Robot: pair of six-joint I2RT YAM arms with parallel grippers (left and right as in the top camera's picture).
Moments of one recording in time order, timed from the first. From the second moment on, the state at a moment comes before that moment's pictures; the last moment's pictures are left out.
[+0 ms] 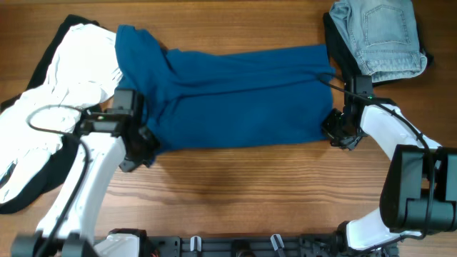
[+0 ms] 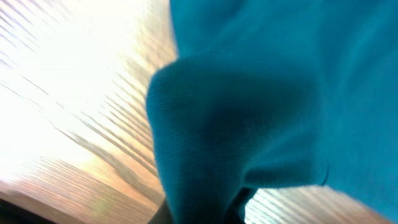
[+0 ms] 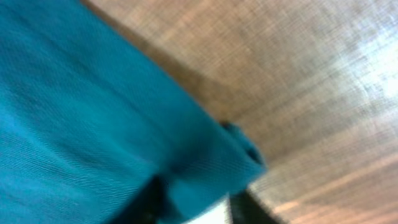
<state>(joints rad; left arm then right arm) -0.08 1.37 0.94 -1.07 -0.04 -0.74 -0.07 1.74 0.93 -0.66 -0.06 0.63</state>
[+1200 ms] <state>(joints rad) -0.03 1.63 1.17 -0.48 -0.37 -0.46 -0.11 1.78 1.13 -0.44 -0.17 0.39</state>
